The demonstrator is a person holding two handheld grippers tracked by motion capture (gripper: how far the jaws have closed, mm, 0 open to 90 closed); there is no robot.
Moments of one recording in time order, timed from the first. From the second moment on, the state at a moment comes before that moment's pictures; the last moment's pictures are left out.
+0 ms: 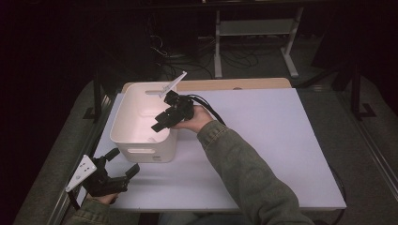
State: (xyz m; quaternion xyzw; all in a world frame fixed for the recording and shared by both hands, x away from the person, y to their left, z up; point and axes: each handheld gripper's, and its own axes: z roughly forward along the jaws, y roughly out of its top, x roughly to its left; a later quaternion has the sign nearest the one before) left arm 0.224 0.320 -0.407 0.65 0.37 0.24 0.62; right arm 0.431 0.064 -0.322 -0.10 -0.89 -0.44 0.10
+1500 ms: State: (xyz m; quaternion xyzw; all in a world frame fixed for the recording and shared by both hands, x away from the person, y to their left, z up) left arm 0.223 0.320 -0.407 0.65 0.37 0.25 0.62; right arm 0.420 -0.022 -0.306 -0.16 -0.84 -0.52 0.04
